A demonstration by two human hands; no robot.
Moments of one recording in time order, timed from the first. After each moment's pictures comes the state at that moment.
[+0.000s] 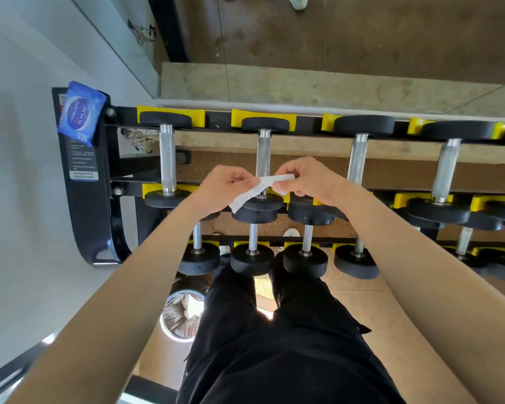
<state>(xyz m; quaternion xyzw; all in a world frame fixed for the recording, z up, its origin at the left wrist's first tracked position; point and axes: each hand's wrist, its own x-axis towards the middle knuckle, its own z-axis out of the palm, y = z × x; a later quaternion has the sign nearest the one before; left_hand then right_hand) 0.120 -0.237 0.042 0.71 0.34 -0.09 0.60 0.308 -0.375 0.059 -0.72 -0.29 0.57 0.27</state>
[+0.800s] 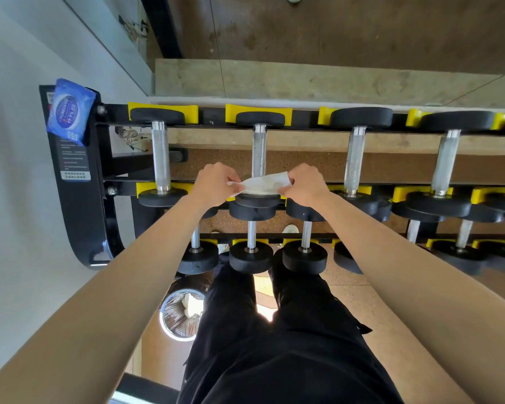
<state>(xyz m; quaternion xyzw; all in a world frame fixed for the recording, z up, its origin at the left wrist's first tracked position) 0.127 -0.228 -0.007 0.86 0.34 -0.17 0.34 0.296 -0.388 -0.003 -0.86 -0.35 0.37 0.02</state>
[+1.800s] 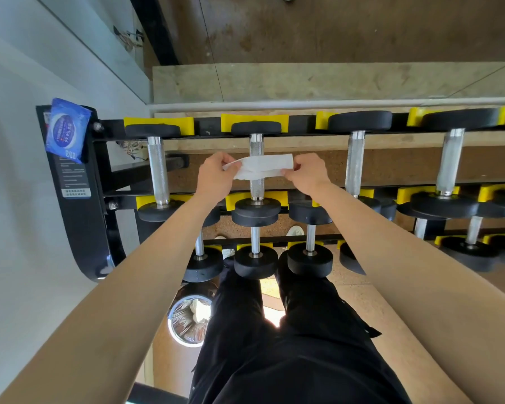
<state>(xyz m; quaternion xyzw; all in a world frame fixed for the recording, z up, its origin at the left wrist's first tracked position) 0.159 -0.220 -0.017 0.72 0.51 -0.03 0.47 0.318 -0.367 -0.004 -0.88 -0.22 0.38 0.17</state>
